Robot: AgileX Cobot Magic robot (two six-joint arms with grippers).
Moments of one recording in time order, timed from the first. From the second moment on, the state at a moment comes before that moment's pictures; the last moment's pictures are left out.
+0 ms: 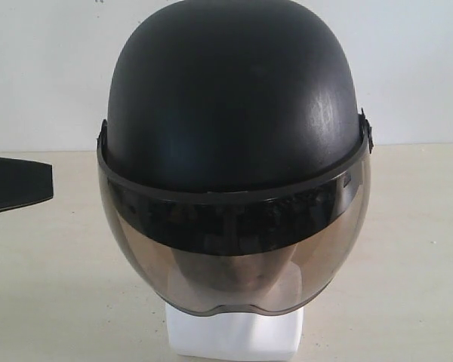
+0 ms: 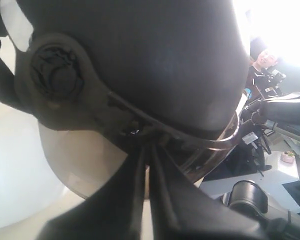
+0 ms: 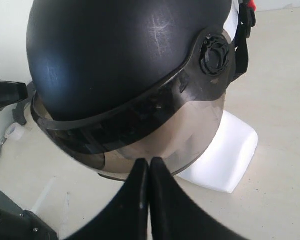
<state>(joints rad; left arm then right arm) 0.26 0.93 -0.61 1.72 -1.22 -2.09 0.05 0.55 -0.77 0.82 1.03 -0.35</state>
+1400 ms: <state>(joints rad) 0.06 0.15 -0.64 0.70 0.44 -2.05 0.05 0.55 -0.77 0.82 1.03 -0.35</state>
